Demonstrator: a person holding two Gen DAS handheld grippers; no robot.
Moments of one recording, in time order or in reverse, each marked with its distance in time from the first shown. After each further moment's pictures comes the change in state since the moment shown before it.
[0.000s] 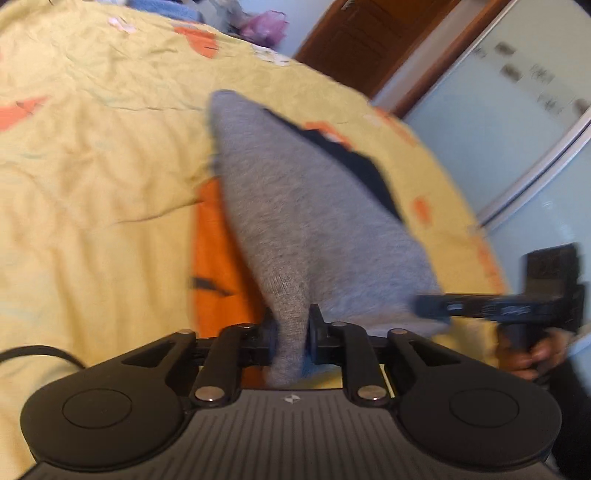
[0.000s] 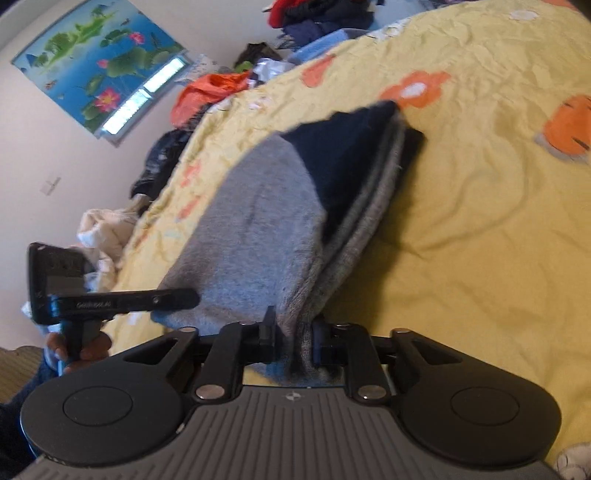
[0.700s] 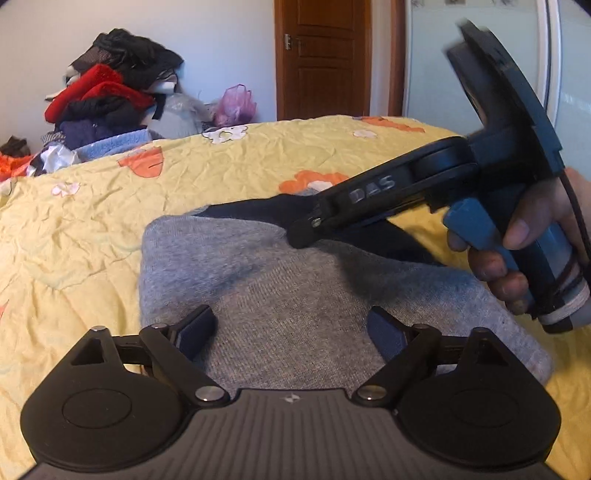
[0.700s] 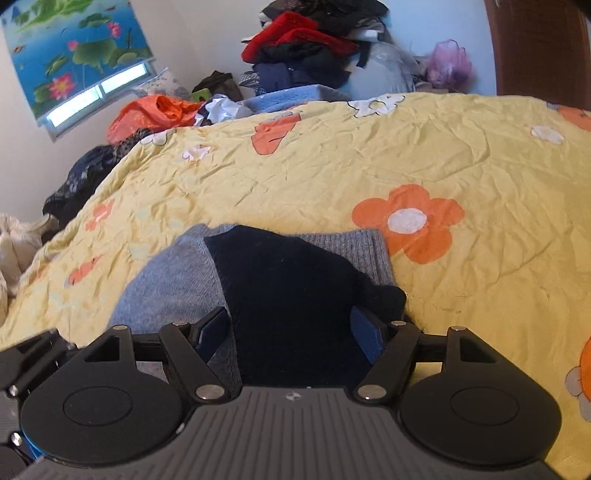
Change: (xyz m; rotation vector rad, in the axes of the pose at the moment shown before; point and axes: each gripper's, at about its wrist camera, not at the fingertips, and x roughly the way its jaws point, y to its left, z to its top) left arm 0.097 -0.083 0.035 0.485 -0.209 0.258; right arm 0.097 0.015 0.113 -0.238 -0.154 -0.291
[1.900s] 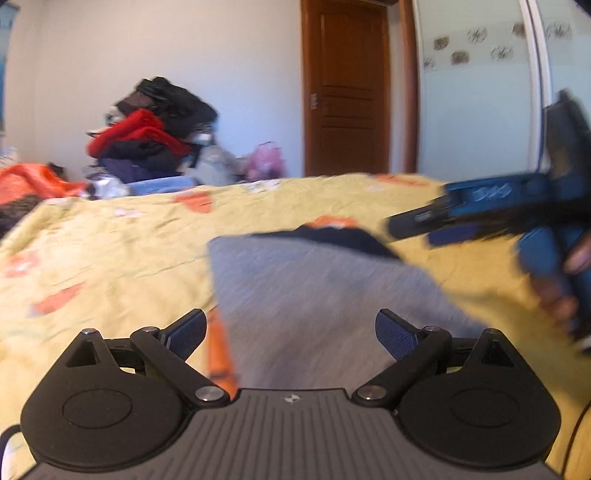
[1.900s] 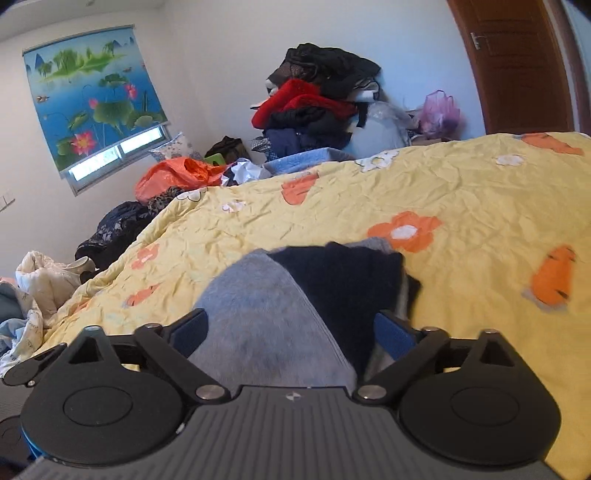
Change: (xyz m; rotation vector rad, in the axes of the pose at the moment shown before) left arm -0.123 -0.009 -0.073 -0.058 -0.191 0.103; right arm -0.129 0.030 -0.082 0.106 -0.243 0.023
